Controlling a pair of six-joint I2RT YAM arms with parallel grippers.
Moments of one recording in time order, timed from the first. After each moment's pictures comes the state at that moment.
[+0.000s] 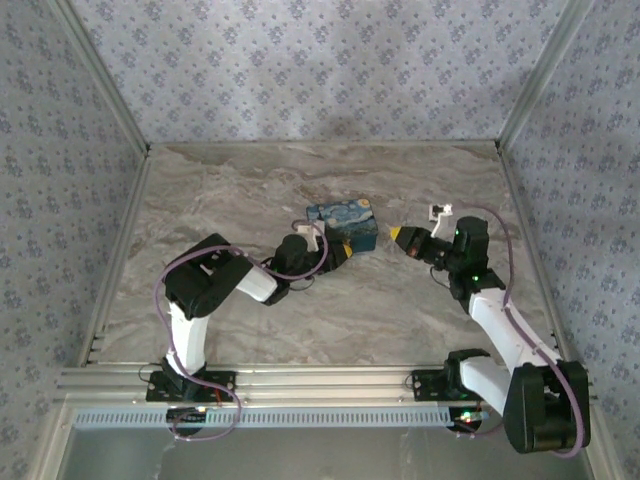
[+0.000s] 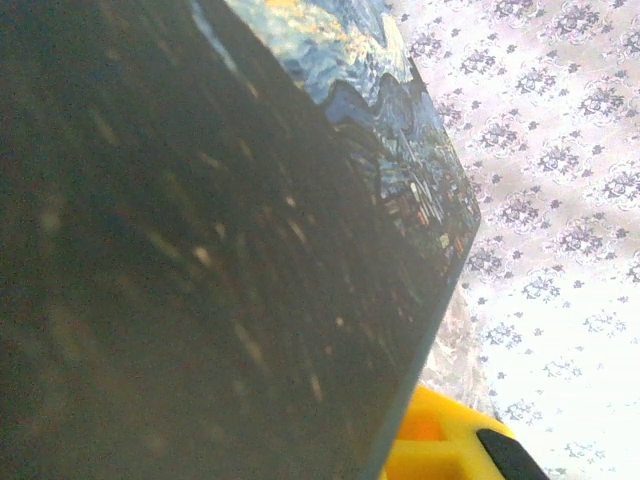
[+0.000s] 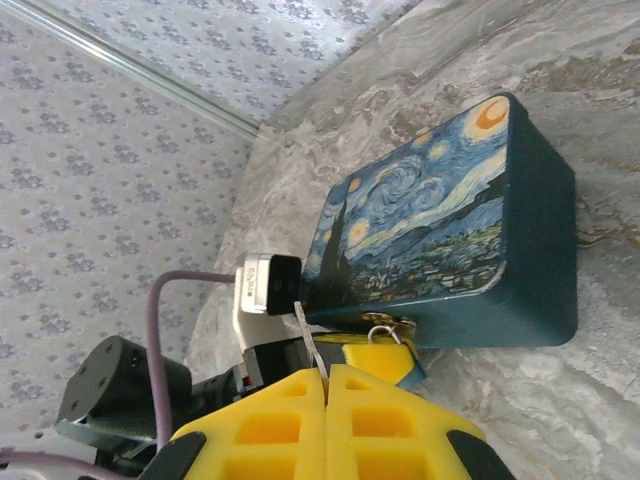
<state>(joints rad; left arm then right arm) -0.78 1.98 0.74 0.98 0.29 -1.06 0.10 1.01 0.49 0.17 -0.70 0.72</state>
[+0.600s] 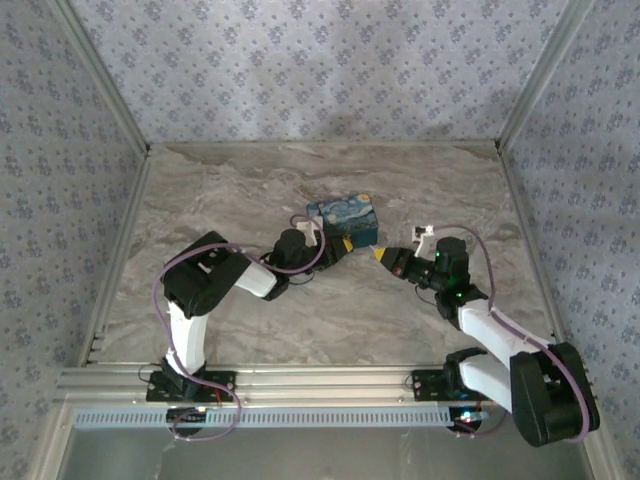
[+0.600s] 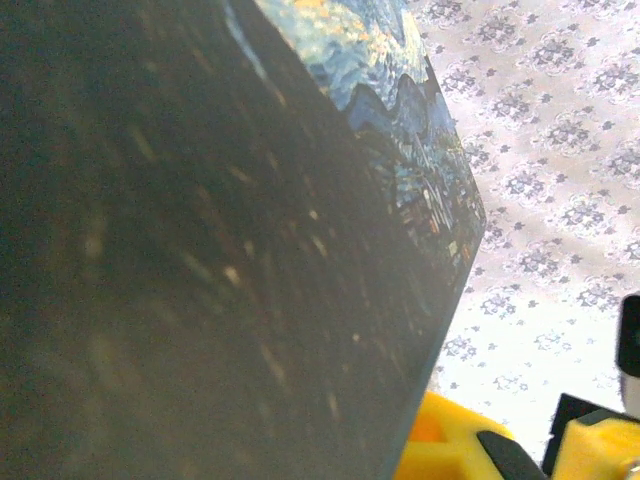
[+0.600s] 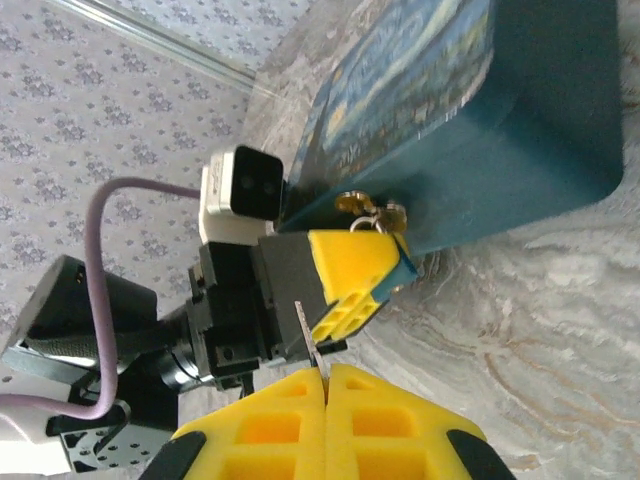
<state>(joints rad) -0.75 1.98 0.77 0.98 0.34 -1.18 0.26 1.08 0.30 0.41 -0.62 0.85</state>
